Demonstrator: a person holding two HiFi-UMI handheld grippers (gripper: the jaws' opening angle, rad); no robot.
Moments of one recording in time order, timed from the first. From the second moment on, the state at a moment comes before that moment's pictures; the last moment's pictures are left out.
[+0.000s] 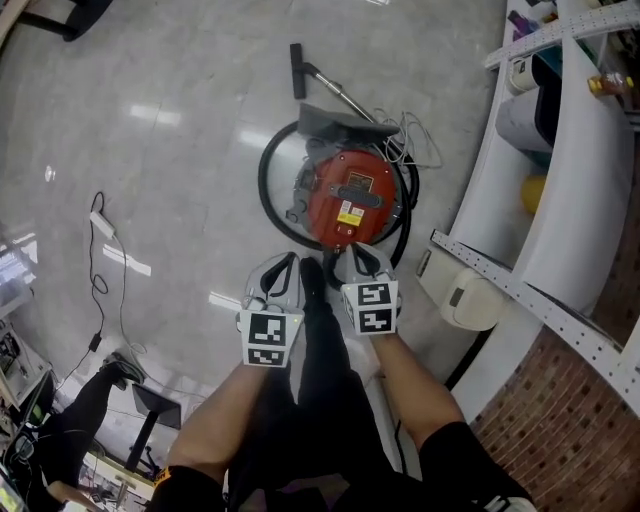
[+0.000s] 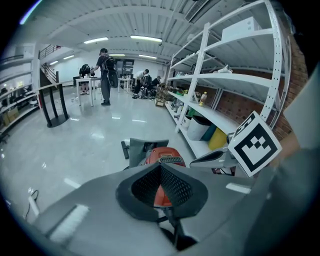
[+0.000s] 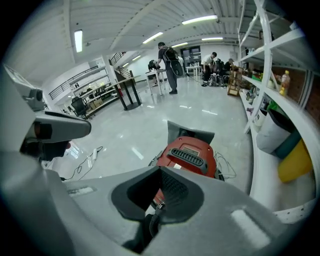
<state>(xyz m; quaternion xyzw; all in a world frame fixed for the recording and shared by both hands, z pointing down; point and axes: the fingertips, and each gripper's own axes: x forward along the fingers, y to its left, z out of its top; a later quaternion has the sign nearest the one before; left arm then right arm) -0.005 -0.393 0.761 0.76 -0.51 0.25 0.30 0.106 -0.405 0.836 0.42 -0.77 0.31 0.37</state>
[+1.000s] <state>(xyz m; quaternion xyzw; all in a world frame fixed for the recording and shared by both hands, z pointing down) 0.006 -0.390 0.856 0.75 -0.49 0.30 0.33 0.117 -0.402 0.964 0.40 -0.71 0.38 0.45</state>
